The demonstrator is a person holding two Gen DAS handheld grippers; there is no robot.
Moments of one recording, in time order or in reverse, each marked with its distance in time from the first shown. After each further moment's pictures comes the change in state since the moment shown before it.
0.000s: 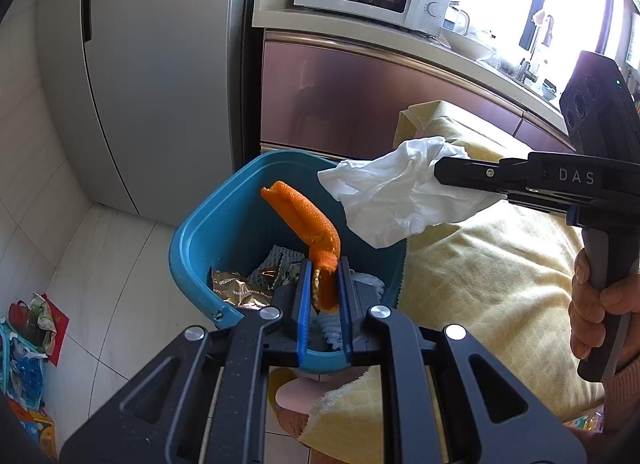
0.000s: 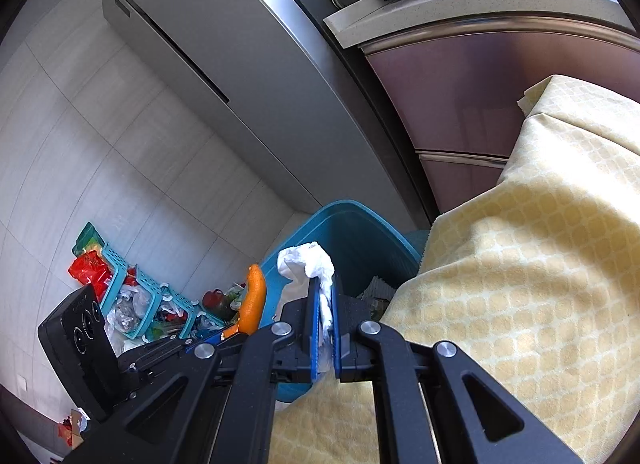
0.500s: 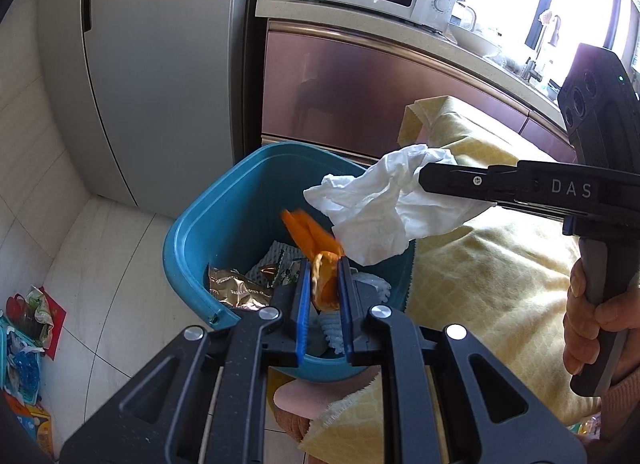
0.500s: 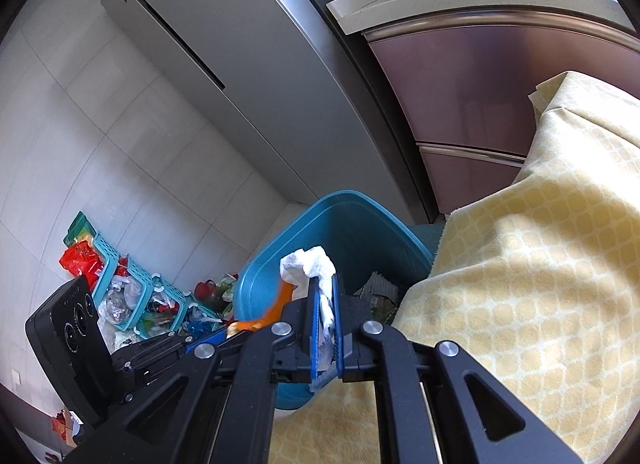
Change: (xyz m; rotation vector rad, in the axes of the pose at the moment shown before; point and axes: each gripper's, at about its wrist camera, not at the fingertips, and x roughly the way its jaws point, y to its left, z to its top) left arm 0.015 0.003 0.001 -0.023 0.027 -0.002; right arm 0.021 0.011 -0.002 -0.020 0.037 -0.028
